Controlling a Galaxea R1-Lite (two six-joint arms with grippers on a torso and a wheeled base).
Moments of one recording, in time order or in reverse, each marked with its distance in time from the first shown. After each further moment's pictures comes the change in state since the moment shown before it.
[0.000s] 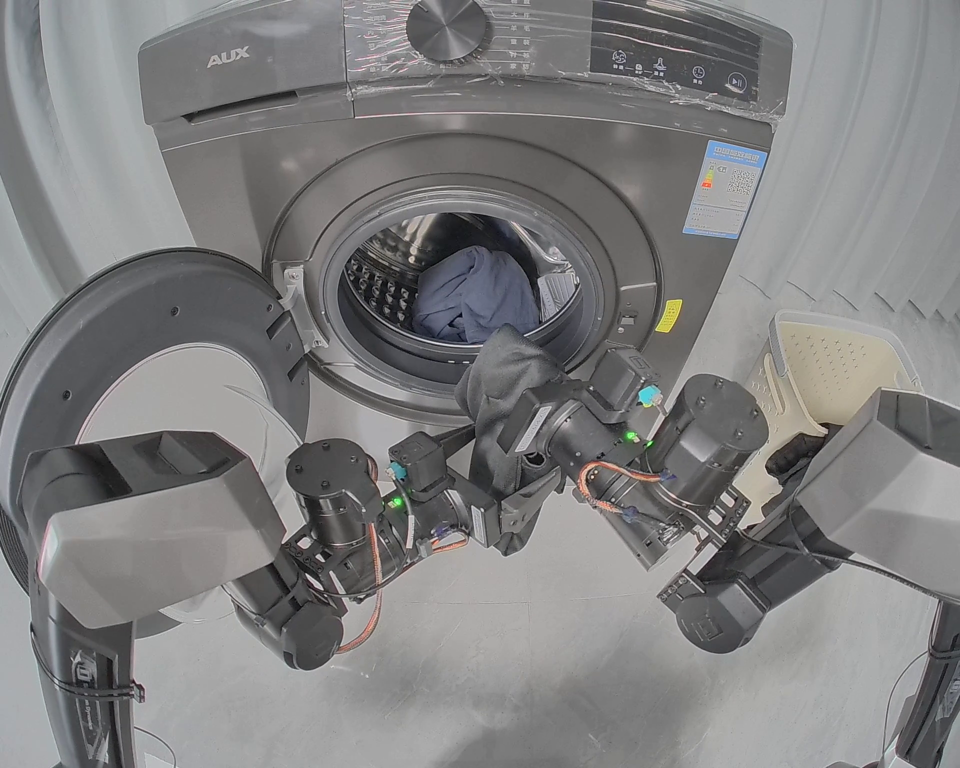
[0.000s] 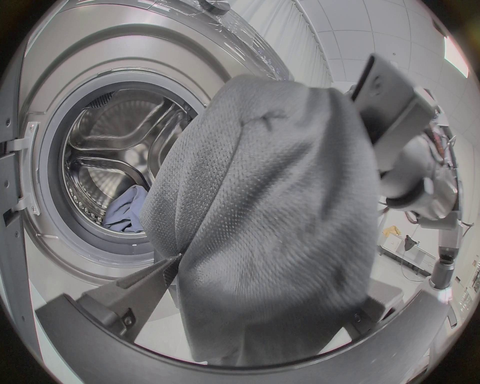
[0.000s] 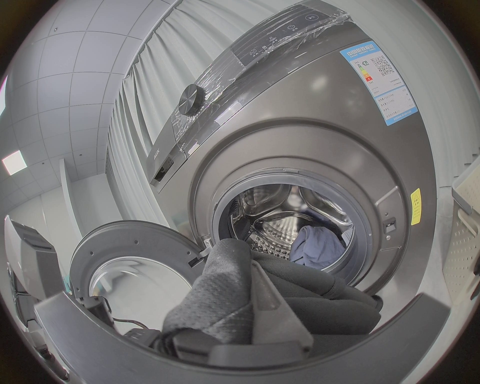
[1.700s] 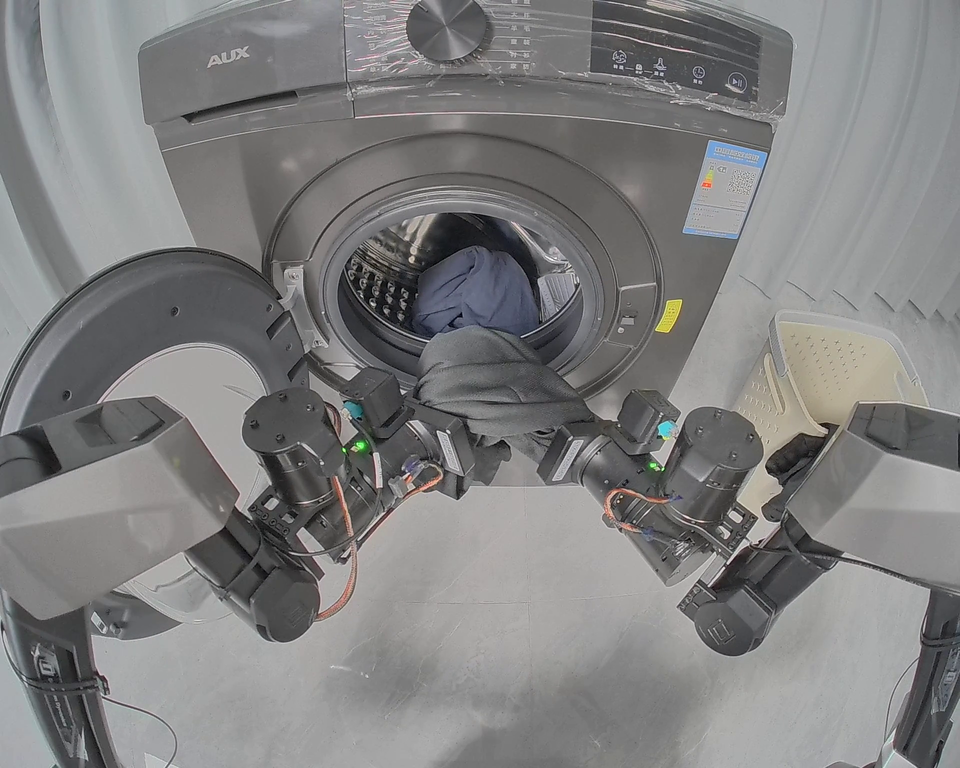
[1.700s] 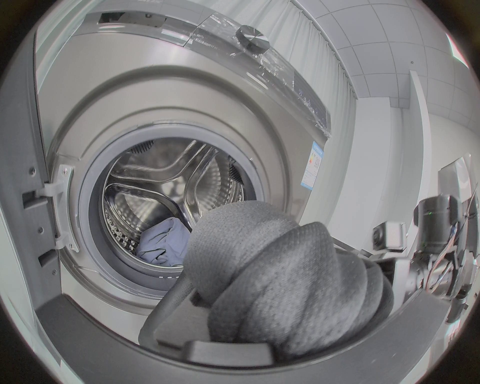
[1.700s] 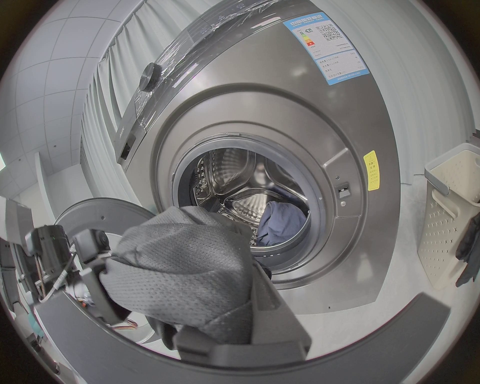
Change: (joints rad) left arm 0.037 -0.104 -0.038 0.002 0.176 -0.067; right arm -0.080 0.039 0.111 -0.001 -0.053 0.051
